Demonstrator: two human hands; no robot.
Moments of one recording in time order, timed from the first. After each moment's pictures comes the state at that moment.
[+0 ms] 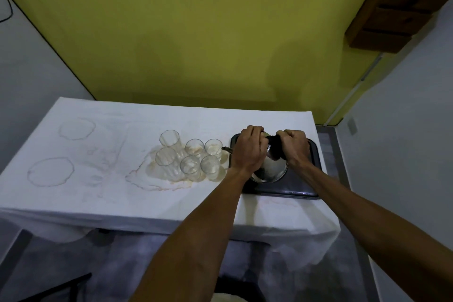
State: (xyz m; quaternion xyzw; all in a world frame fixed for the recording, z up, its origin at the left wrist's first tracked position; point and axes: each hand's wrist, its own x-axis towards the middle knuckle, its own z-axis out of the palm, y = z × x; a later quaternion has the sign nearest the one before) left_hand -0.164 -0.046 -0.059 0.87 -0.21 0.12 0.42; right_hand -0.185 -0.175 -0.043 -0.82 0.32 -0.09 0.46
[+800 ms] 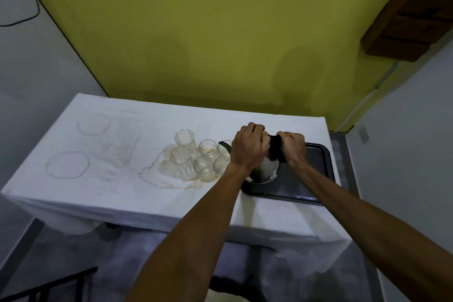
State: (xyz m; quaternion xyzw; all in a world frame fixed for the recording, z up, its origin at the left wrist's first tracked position) left_hand -0.145 -0.008 -0.054 0.90 -0.20 0.19 0.34; right_hand -0.166 -0.134 -0.043 -0.77 0.34 -0.06 0.53
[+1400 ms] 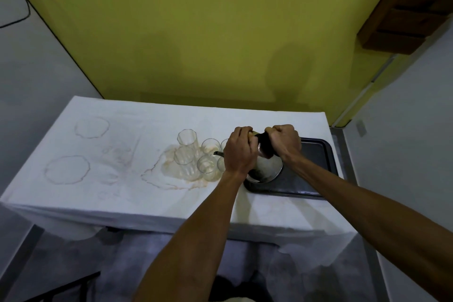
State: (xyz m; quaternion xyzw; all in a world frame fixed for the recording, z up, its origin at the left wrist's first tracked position) left_hand -0.157 0.023 -0.062 0.88 -0.11 0.15 0.45; right_hand -0.158 -0.099 -0.032 -0.86 0.30 -0.04 0.41
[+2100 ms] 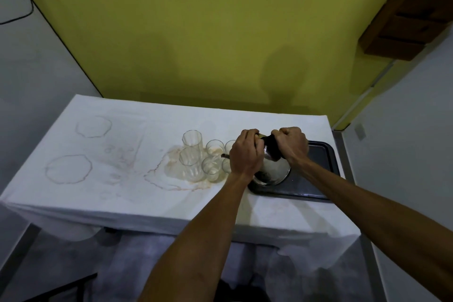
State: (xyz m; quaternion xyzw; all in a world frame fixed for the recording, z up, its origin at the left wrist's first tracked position) left_hand -0.156 0.027 -0.065 0.88 -0.11 0.14 0.45; right_hand -0.162 -0.094 -0.027 -0.87 0.30 -0.06 0.38
